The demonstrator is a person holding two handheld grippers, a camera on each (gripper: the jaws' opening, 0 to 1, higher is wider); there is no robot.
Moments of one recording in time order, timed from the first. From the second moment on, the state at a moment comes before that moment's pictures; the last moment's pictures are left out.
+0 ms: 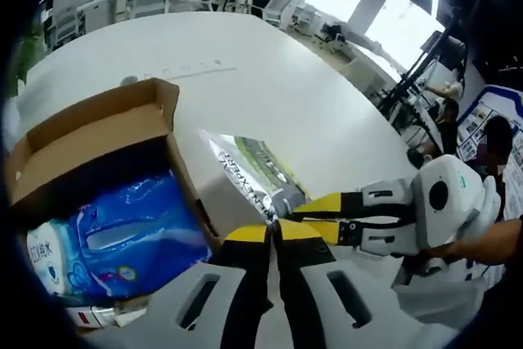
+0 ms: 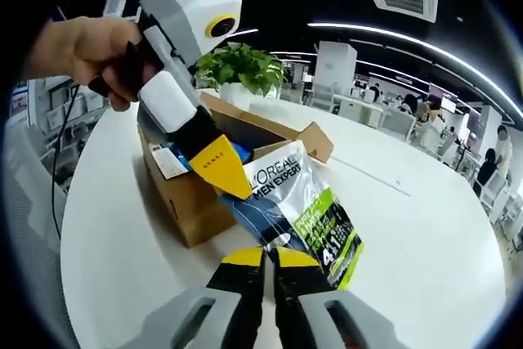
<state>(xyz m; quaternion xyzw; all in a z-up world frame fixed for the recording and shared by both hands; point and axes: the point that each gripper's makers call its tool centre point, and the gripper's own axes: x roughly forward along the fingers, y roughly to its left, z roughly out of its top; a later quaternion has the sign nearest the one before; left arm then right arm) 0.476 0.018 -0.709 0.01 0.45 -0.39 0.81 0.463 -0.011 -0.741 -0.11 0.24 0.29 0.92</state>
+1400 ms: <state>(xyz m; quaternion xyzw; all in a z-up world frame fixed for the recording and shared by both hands) 0.486 0.053 -0.677 0.03 0.38 -0.39 0.84 0.445 -0.022 -0.775 -0.12 0.28 0.28 0.91</state>
